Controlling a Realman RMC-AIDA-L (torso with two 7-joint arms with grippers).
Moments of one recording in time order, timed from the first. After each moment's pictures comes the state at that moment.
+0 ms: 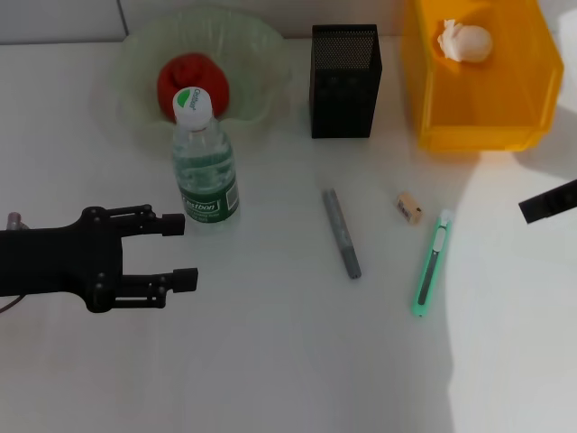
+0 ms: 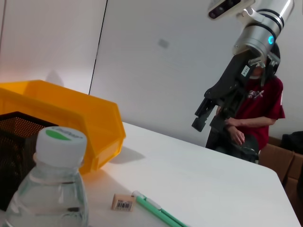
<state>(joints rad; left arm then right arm) -0.42 -1.92 0.90 0.55 1.81 1.75 -1.25 0.57 2.05 -0.84 -1.59 -2.50 -2.03 2.61</state>
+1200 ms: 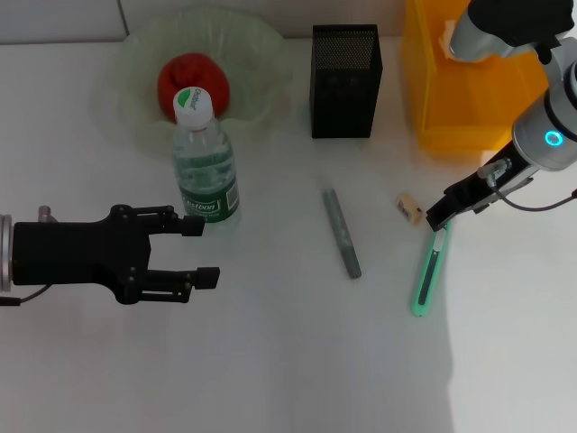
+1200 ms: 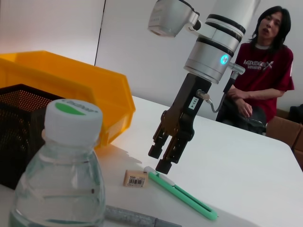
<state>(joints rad) -0.48 -1.95 0.90 0.55 1.90 1.66 -1.27 0.77 2.08 -1.30 -1.03 -2.74 -1.45 2.85</state>
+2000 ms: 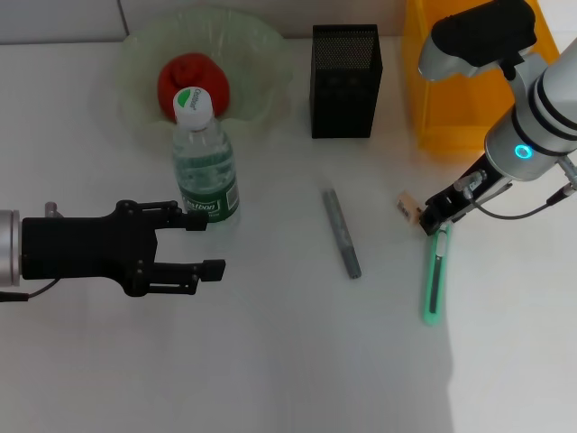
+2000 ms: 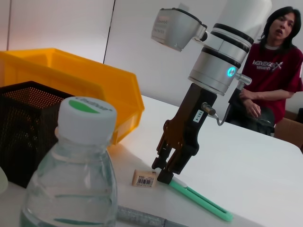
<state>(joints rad) -0.49 -1.97 0.90 0.55 1.90 1.63 -1.29 0.80 2.09 -1.40 -0.94 -2.73 -1.36 2.87</state>
